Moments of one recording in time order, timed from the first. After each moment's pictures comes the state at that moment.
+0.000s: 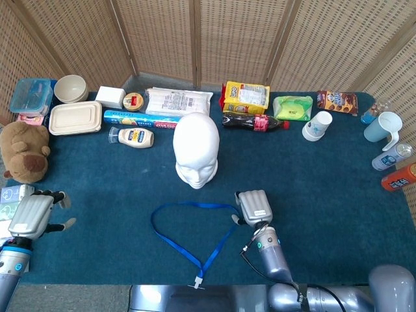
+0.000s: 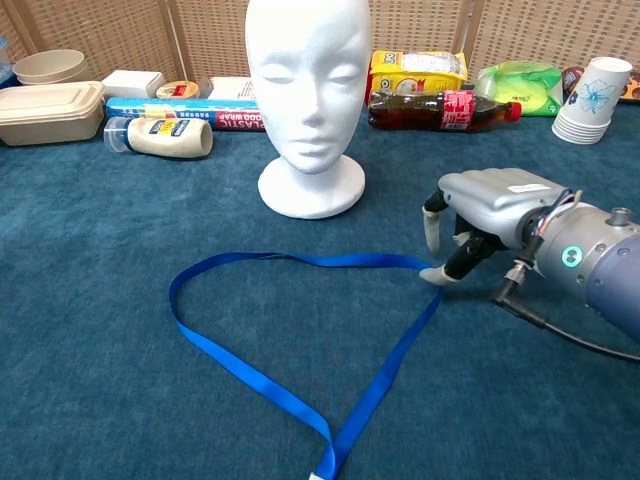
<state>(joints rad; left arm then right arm) -0.24 -1.09 -0.04 -1.76 1.36 1.28 0.18 0.68 -1.76 0.20 -1.67 -0.74 1.25 -0.91</state>
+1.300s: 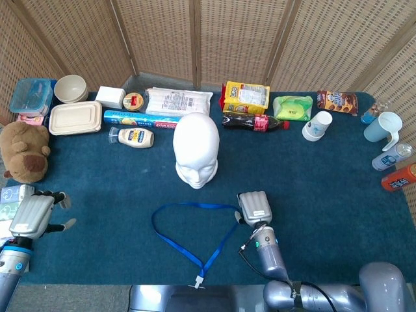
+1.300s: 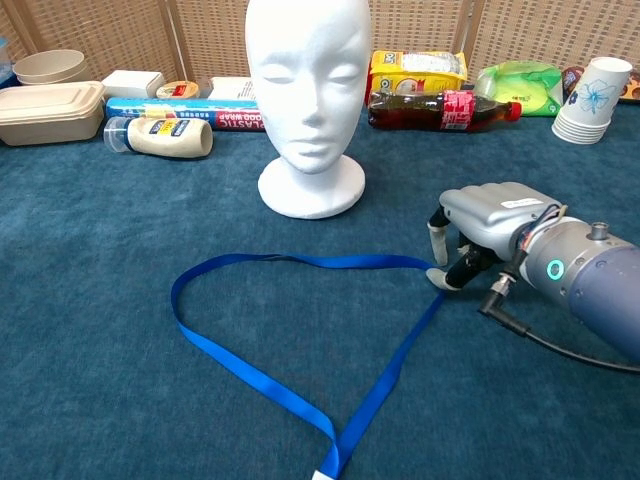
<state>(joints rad) -0.24 -1.10 -0.04 -1.74 1.36 1.26 0.17 0.71 -1.80 0.18 -1.61 -0.67 1.27 -0.96</state>
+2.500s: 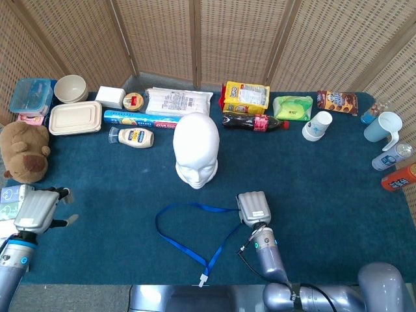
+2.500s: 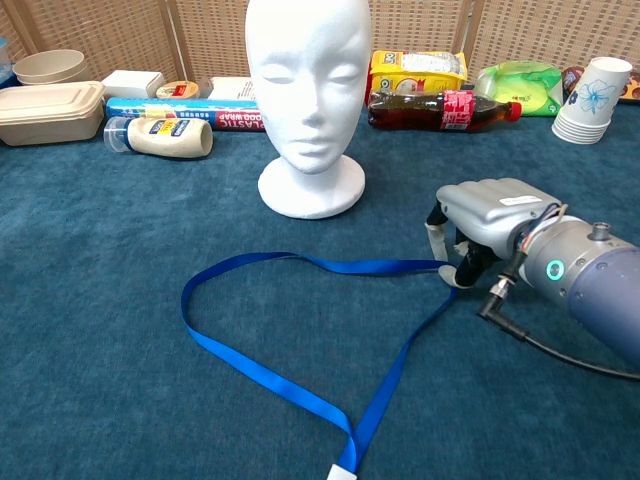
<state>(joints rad) -0.29 -1.12 -0.06 -1.72 1.35 1.24 0.25 0.71 -1.81 0.18 -1.62 -0.71 1.29 -0.94</state>
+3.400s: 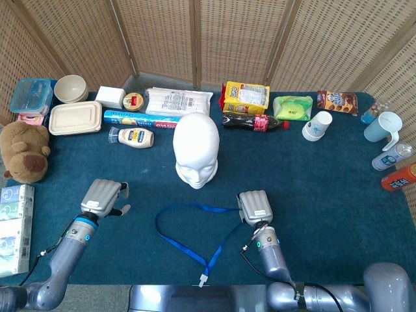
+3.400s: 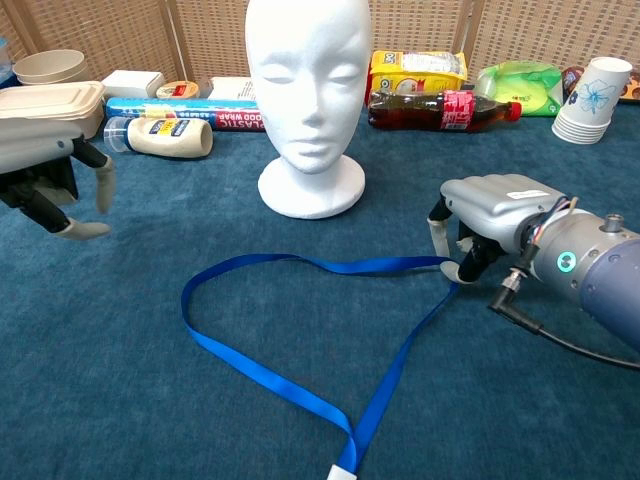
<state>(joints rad) -0.54 -1.35 -0.16 -1.80 0.96 1.05 0.63 0.70 -1.77 0.18 -1.64 -0.72 1.27 -0.90</state>
